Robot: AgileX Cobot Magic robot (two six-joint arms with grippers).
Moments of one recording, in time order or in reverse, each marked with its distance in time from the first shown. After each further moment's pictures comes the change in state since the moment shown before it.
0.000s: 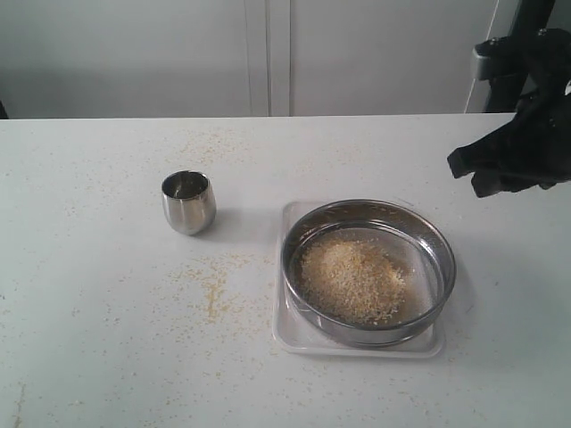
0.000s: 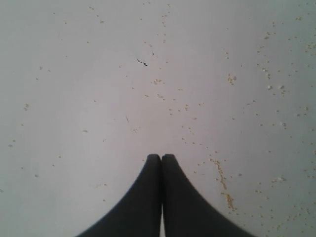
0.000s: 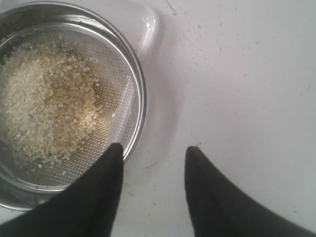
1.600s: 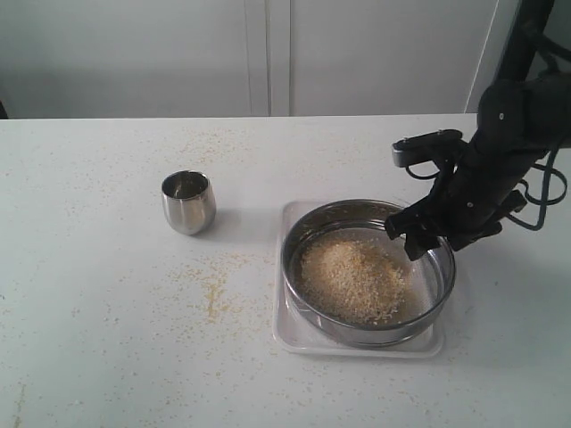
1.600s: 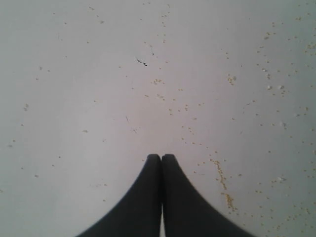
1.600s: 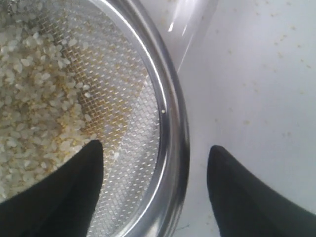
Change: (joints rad) left arm 0.000 0.000 0.000 0.000 0.000 0.000; right arm 0.069 0.423 -0.065 0.007 -0.132 -0.002
